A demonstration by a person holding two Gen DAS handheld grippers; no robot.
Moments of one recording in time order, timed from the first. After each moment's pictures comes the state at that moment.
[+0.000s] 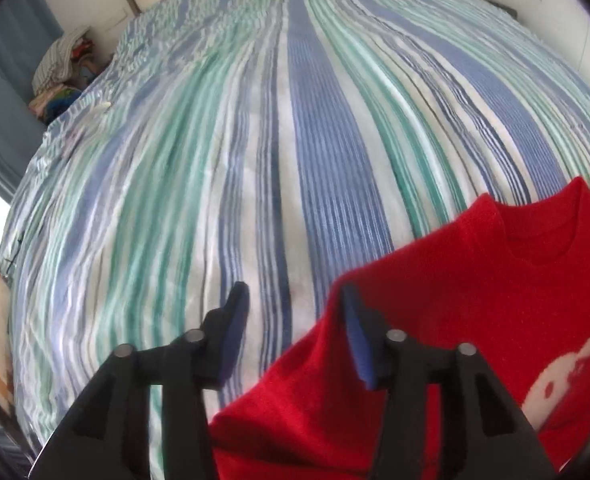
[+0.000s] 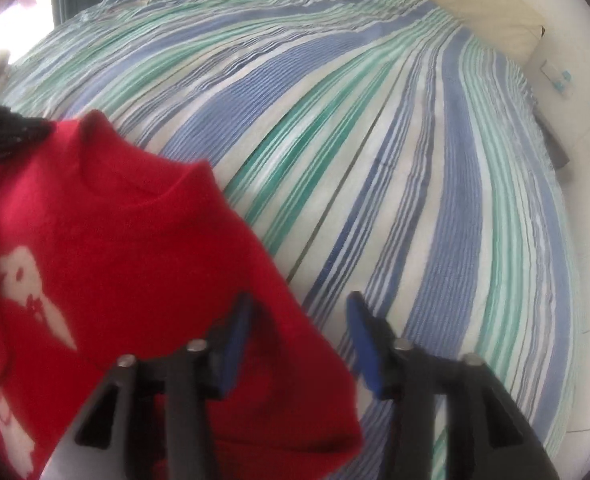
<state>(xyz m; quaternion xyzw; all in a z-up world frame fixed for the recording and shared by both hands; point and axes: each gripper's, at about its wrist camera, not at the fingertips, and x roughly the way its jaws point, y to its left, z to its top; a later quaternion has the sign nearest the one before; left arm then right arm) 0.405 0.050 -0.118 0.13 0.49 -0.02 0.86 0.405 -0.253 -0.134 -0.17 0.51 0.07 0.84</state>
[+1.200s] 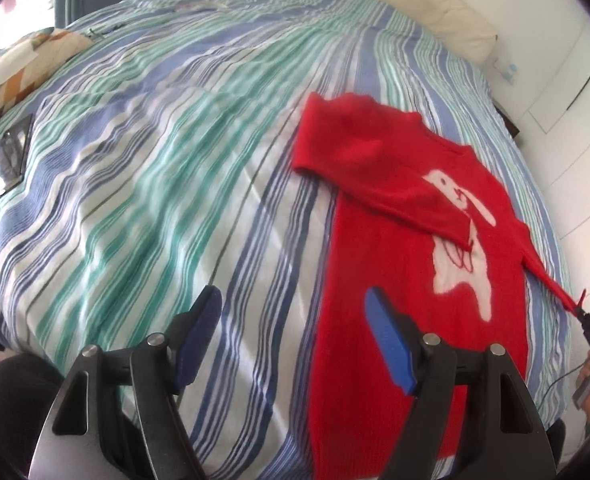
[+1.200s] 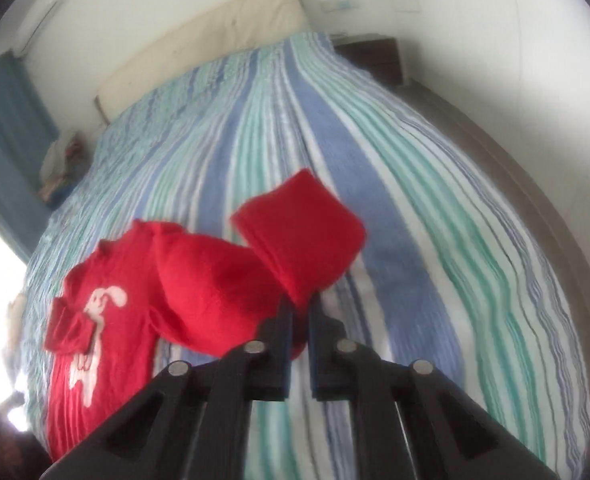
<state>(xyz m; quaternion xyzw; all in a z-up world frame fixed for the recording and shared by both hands) 0.089 0.150 -0.112 -0.15 0.48 -0.01 0.86 0.092 -0.484 -0.087 0.21 0.40 -0.09 0.89</state>
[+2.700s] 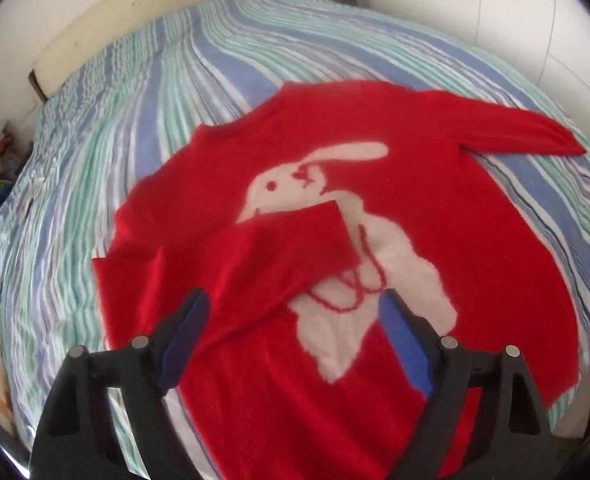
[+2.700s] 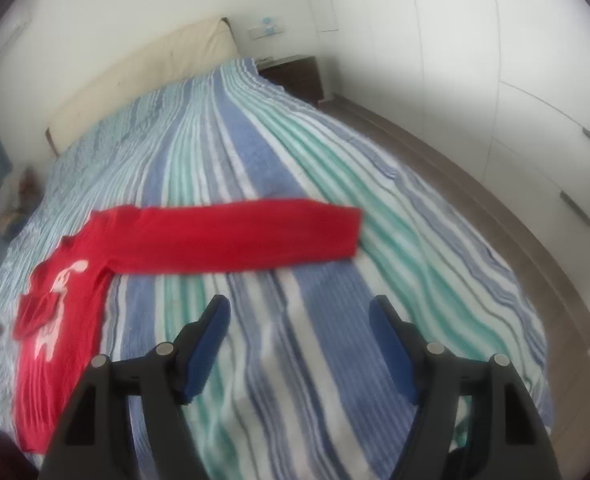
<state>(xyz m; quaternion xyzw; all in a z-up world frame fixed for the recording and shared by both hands) 0.190 -0.058 -0.107 0.23 0.46 -0.22 0.83 -0.050 -0.447 -0.096 0.20 0.36 -0.19 0.89</state>
